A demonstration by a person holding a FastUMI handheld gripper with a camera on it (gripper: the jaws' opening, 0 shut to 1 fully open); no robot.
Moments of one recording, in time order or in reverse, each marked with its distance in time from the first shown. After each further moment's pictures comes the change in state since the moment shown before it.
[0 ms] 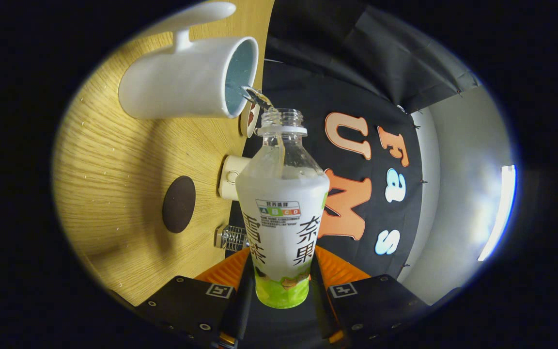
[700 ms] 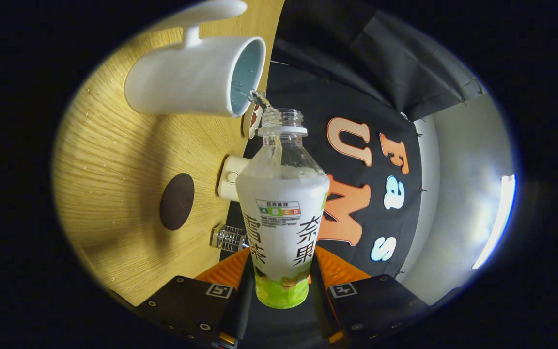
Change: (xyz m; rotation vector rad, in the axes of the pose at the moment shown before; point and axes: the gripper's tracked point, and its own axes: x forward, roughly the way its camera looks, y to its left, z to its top) arm 0.001 -0.005 0.002 -0.052 -0.022 -0.002
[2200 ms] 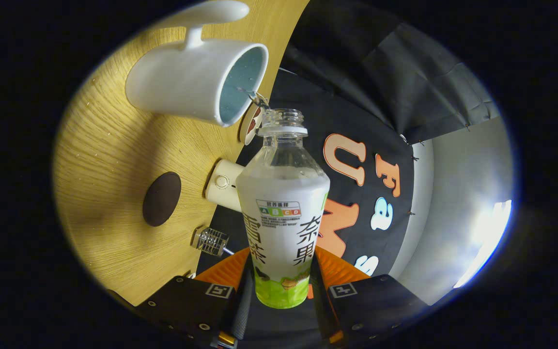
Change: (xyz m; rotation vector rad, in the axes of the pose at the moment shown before) arm 0.001 -0.016 0.011 -0.130 -0.078 -0.051
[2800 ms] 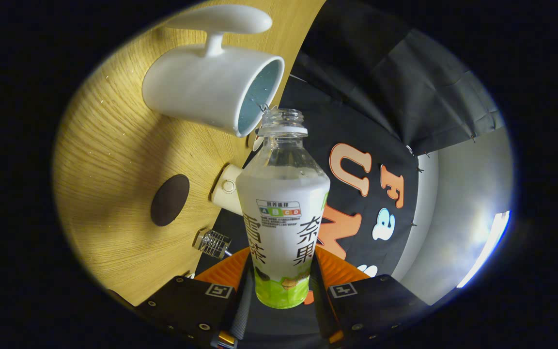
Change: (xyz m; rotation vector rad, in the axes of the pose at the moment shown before) arm 0.004 -0.004 0.004 -0.055 -0.056 0.031
